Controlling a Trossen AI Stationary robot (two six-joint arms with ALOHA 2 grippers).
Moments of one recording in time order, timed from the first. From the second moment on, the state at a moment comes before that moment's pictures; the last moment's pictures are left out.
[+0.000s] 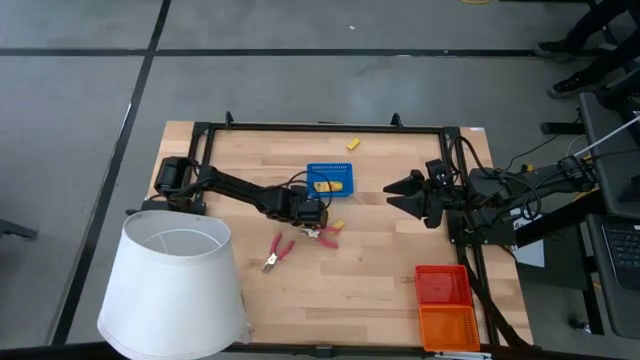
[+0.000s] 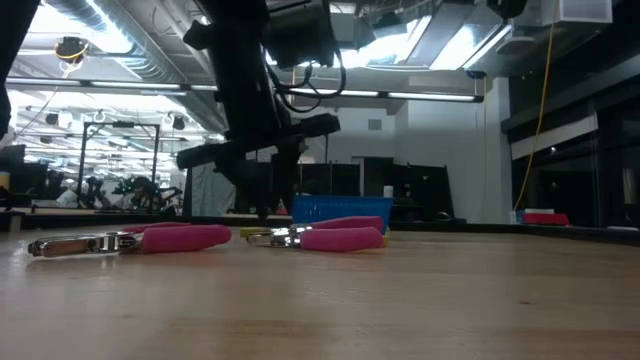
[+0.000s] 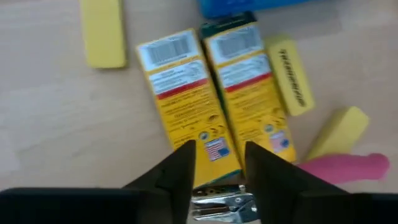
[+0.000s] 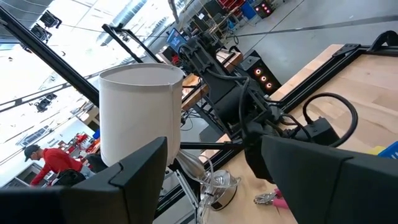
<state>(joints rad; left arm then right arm) -0.06 1.86 1.21 -0.63 -0.27 -1.44 0.31 0.80 0.75 0.05 0.31 0.77</state>
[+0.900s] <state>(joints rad) -0.04 1.93 1.19 -0.56 -0.24 -1.52 0.31 0.78 0.76 0.03 0.28 0.76</state>
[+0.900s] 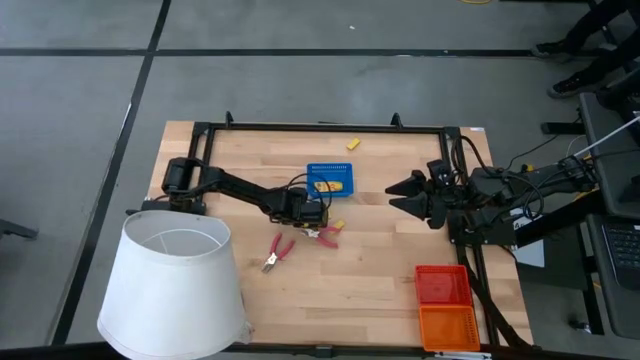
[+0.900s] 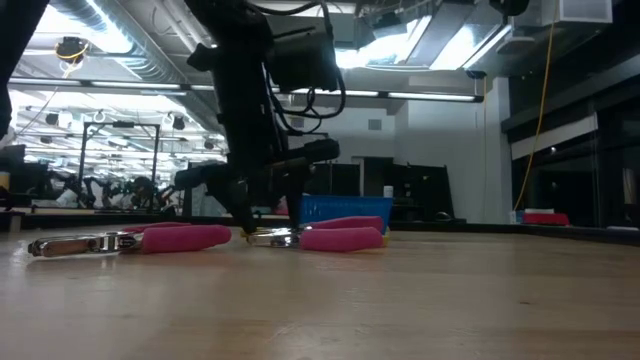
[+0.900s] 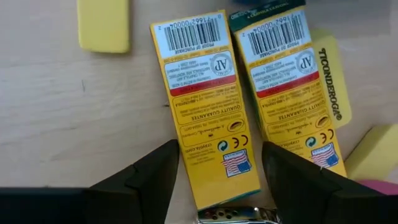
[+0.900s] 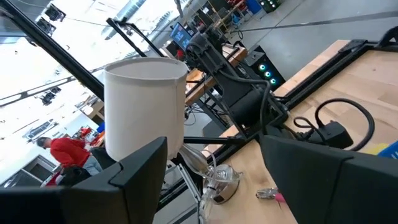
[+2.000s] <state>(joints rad) -0.02 1.93 1.18 -0.59 -0.17 -1.43 0.31 0.76 0.76 0.00 0.28 0.75</state>
